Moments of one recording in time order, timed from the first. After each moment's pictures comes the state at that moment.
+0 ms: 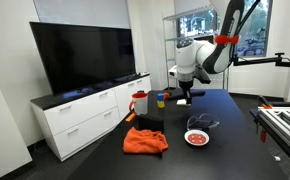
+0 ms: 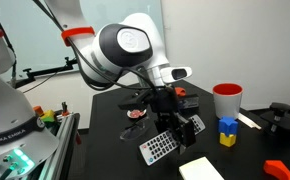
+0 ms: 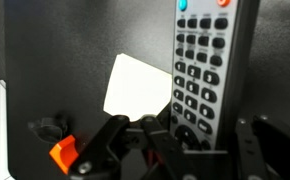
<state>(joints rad) 0.03 0.29 -0.54 -2.48 -0.99 2.86 0.23</state>
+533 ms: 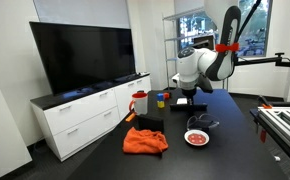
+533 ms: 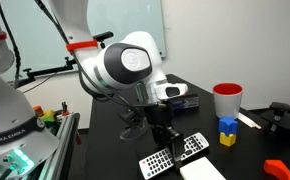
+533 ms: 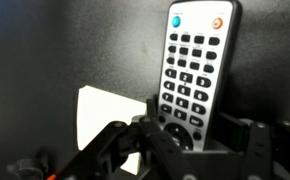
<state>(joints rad) 0.04 0.39 -0.55 -2.48 -0.99 2.90 0.40</state>
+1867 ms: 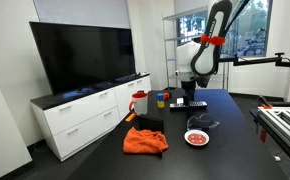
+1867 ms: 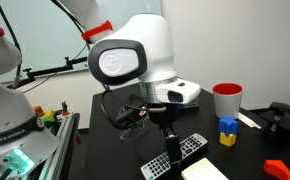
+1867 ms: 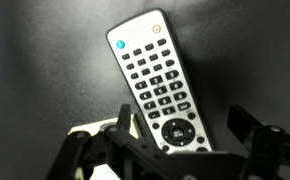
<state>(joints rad) -0.21 0.30 -0.31 -2.50 -0.33 2.83 0.07</state>
